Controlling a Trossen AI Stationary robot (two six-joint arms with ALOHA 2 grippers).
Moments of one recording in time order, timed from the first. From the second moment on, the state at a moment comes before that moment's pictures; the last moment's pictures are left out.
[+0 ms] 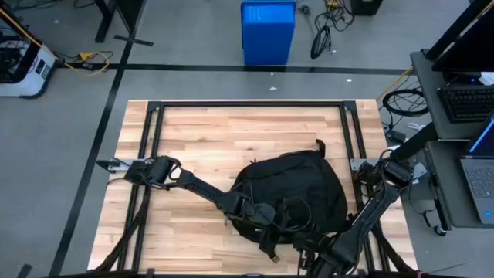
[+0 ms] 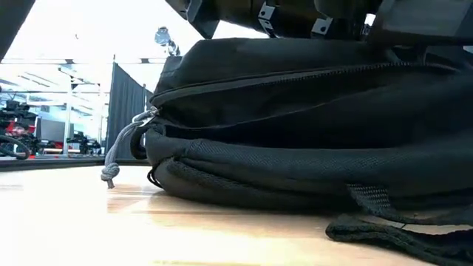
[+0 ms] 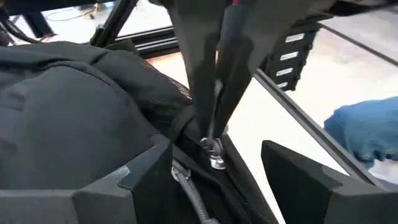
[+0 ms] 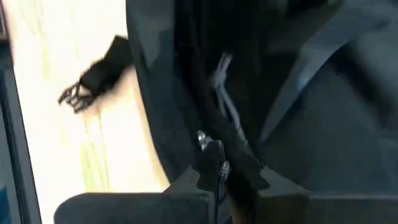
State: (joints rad) left arm -0.34 2.26 1.58 0.27 0.05 0.06; right arm 0.89 1.89 1.50 -1.12 0.56 1.11
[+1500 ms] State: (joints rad) left arm -0.34 2.32 1.57 0.47 0.11 0.14; right arm 0.88 1.88 1.51 -1.07 0.66 1.03
